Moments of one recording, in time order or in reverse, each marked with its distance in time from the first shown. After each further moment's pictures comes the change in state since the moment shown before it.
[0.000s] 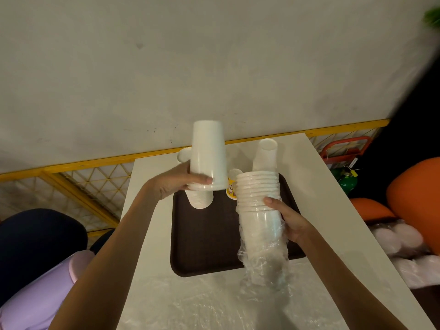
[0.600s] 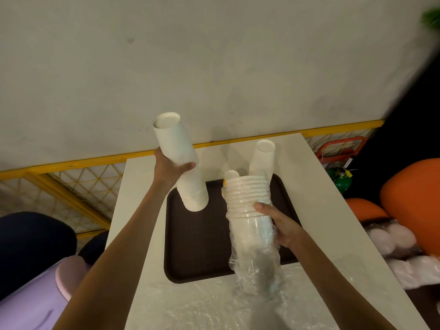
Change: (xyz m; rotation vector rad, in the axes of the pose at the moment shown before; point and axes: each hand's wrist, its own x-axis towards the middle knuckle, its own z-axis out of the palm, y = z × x) left_hand 0.057 -0.036 -0.021 -0.051 0.800 0.058; right_hand 0.010 0.001 0.009 -0.007 -0.030 0.026
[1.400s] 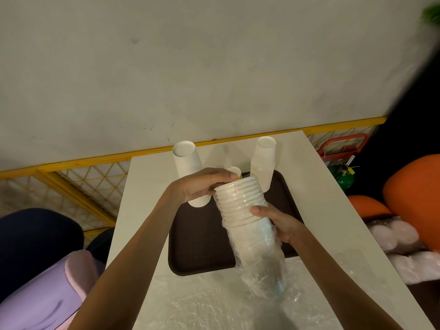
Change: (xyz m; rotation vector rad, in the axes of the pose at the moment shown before) left_hand -0.073 0.048 0.021 0.053 -0.909 -0.114; right_hand -0.011 -0.001 0.009 -0.149 -0.133 0.001
